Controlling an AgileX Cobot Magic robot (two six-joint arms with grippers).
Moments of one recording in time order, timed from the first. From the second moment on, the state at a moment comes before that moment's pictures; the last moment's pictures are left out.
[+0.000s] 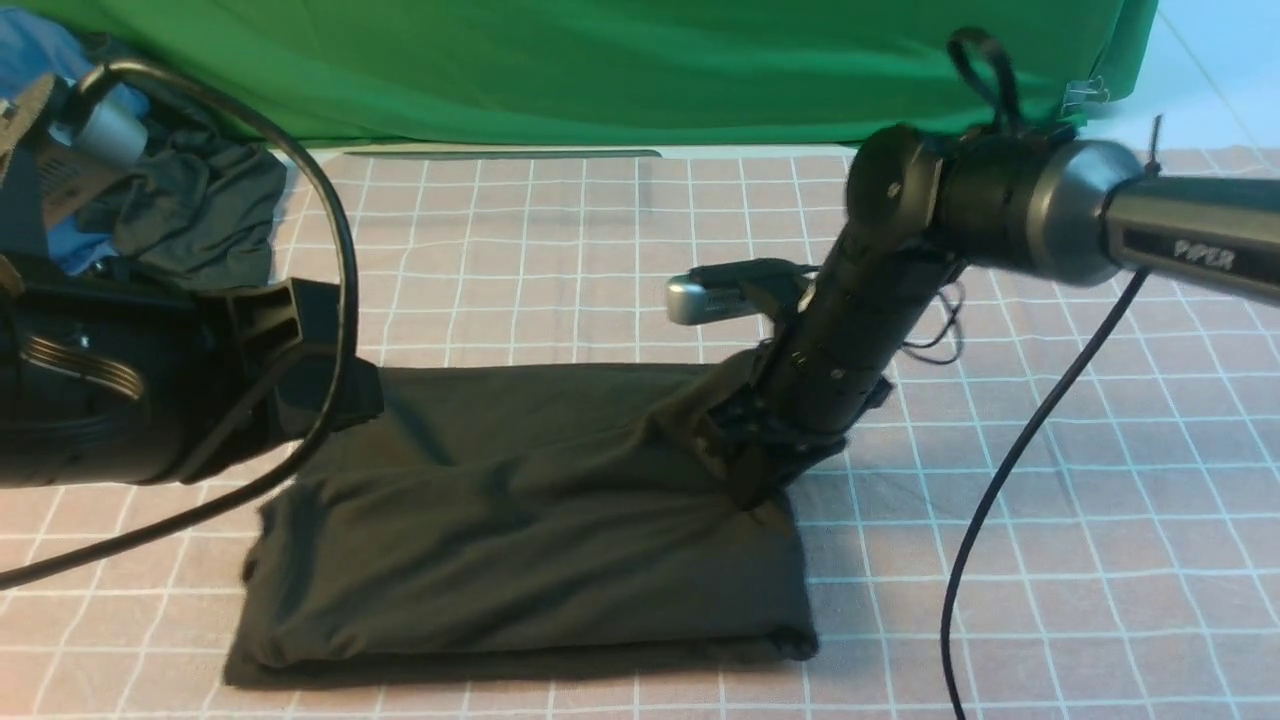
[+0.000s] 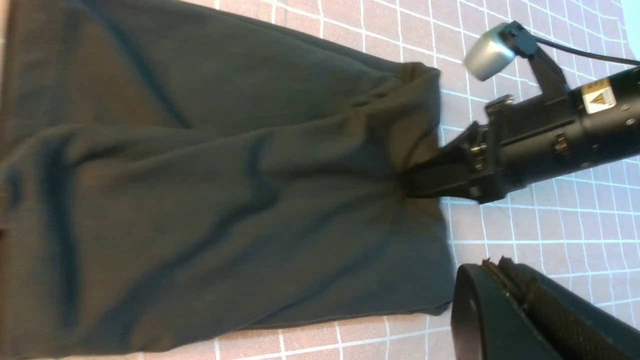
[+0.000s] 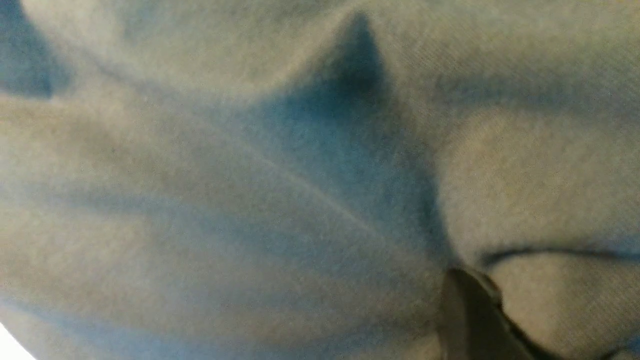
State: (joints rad) right arm 0.44 2.11 -1.56 0.39 1.04 -0.22; left arm -0.25 0.94 -0.89 -0.37 0.81 -0.23
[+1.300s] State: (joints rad) right arm 0.32 1.07 -1.26 0.08 0.90 -0.04; left arm -0.25 0.74 -0.76 -0.38 0.82 -0.20
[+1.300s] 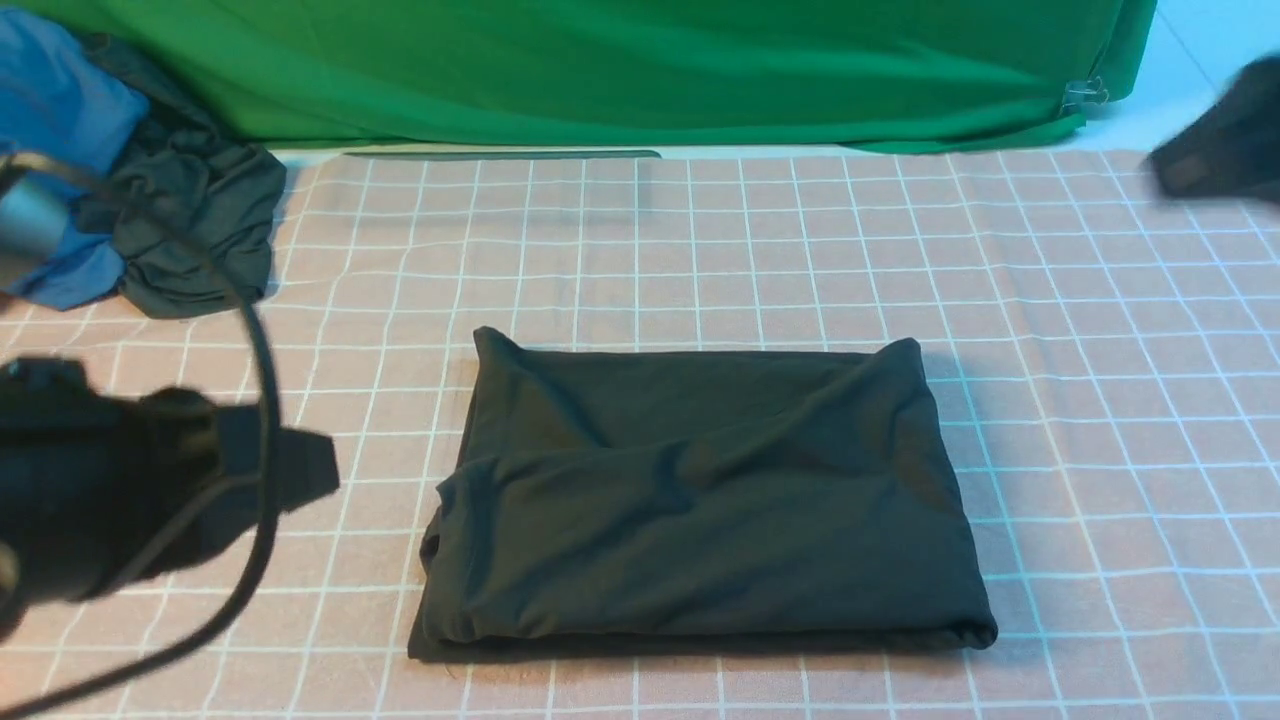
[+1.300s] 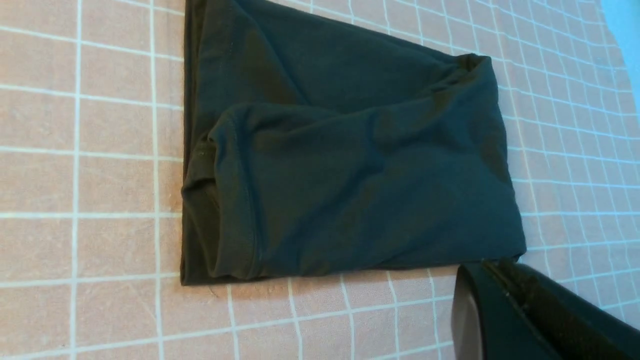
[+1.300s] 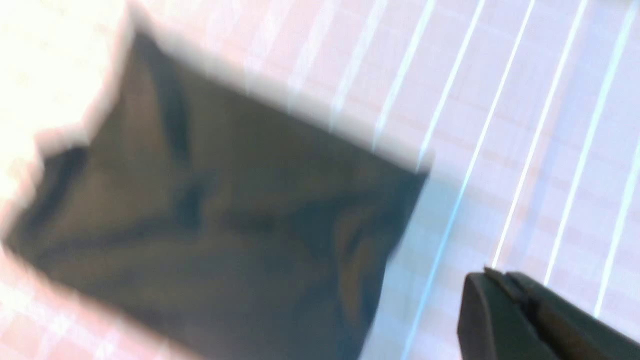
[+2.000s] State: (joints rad) right arm 0.32 0.07 -0.47 0.08 0.15 -0.15; left arm -0.25 0.20 -0.48 -0.40 0.69 -0.18
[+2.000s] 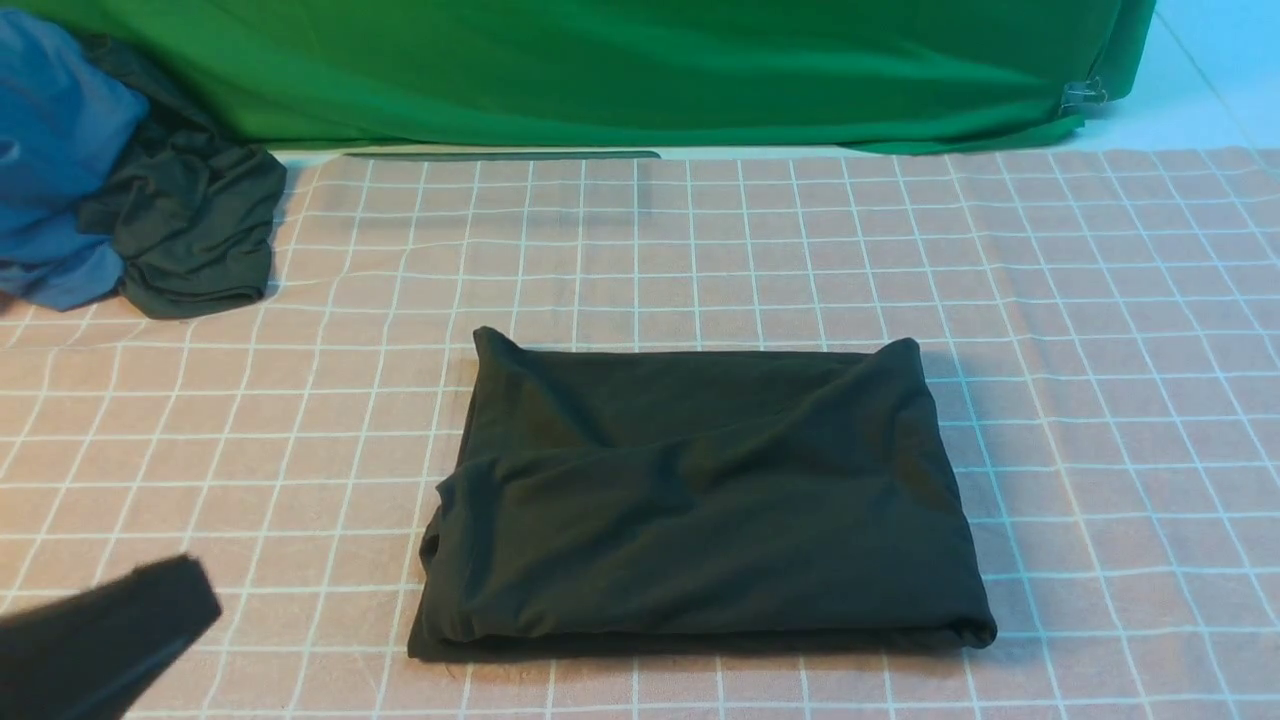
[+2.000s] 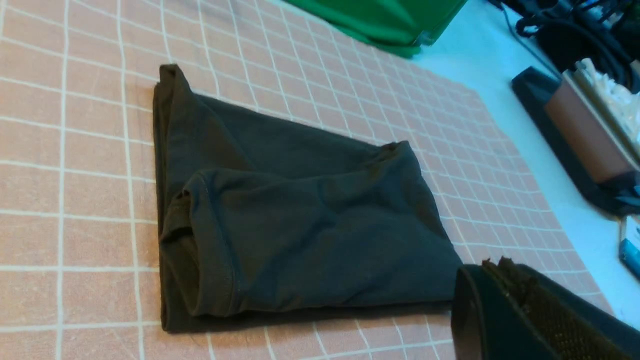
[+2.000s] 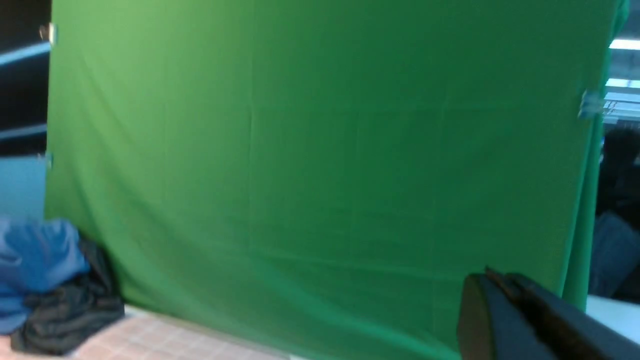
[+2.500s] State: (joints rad) right arm 0.32 0.02 -0.46 0.08 0.14 -0.14; left arm -0.25 0.13 -0.42 -0.37 0.54 -0.18
